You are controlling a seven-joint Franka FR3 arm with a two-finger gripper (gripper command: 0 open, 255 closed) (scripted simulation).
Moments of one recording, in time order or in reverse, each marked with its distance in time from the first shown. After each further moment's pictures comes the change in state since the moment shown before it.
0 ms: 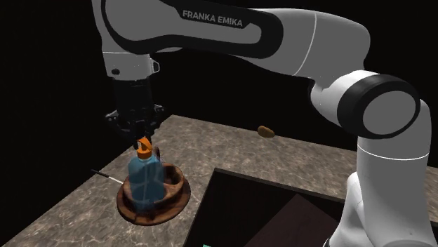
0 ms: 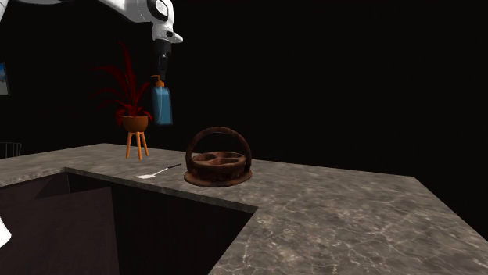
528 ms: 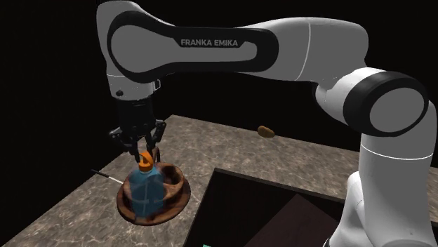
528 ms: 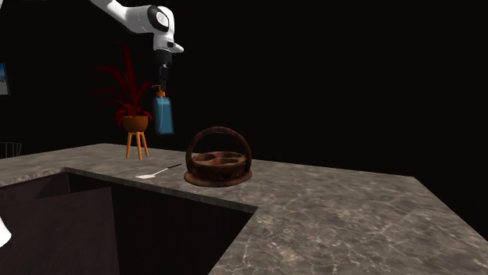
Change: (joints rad) arm -0.011 -0.033 -0.002 -0.161 0.007 0.128 -0.007
